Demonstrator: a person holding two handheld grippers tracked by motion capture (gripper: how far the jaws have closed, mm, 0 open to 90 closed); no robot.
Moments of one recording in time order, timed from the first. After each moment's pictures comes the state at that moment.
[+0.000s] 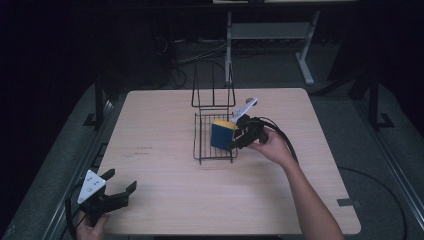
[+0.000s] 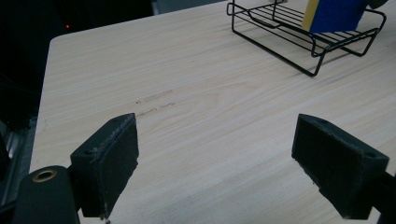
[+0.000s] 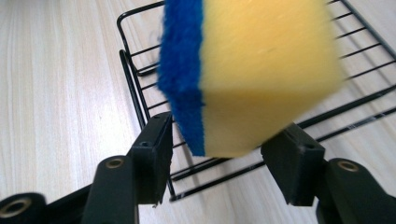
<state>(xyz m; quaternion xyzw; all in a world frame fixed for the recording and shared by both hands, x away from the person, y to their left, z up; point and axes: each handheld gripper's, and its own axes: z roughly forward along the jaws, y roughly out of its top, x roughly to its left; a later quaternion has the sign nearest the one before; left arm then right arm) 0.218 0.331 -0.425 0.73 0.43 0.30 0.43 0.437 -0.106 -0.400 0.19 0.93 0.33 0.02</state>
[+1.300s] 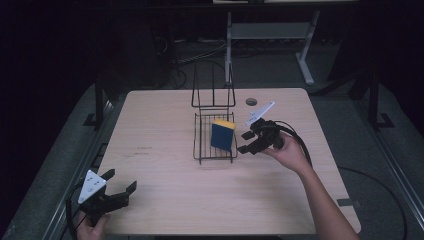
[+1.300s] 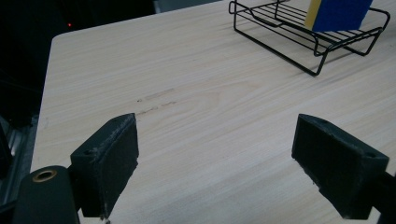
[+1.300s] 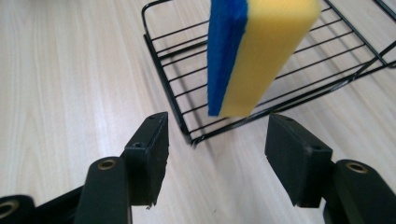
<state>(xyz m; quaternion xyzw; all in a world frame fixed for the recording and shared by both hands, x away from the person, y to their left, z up) 0.218 0.330 -0.425 0.73 0.43 0.30 0.43 0.405 -0.141 -0.381 0.19 0.92 0.34 0.04</state>
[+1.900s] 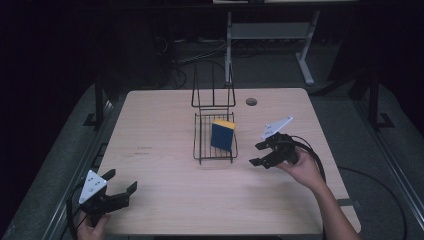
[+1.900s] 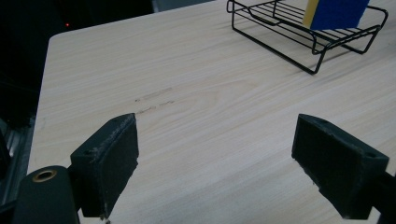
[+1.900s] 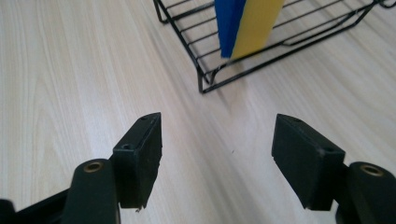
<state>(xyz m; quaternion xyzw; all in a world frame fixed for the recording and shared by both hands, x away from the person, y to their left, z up) 0.218 0.329 -0.426 0.73 0.43 0.30 0.43 0.365 -0.177 -0.398 0.22 0.91 0.34 0.05</state>
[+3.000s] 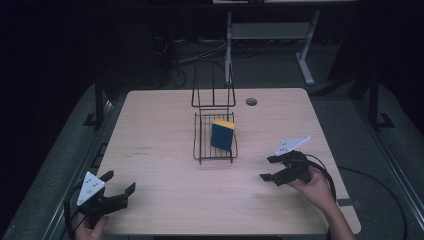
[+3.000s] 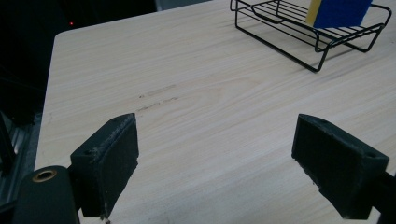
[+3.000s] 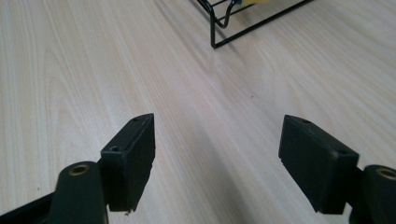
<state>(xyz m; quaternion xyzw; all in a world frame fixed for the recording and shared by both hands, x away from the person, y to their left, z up) 0.214 0.332 -0.426 0.73 0.43 0.30 0.43 0.325 -0.209 -0.424 0.26 0.89 0.36 0.05</state>
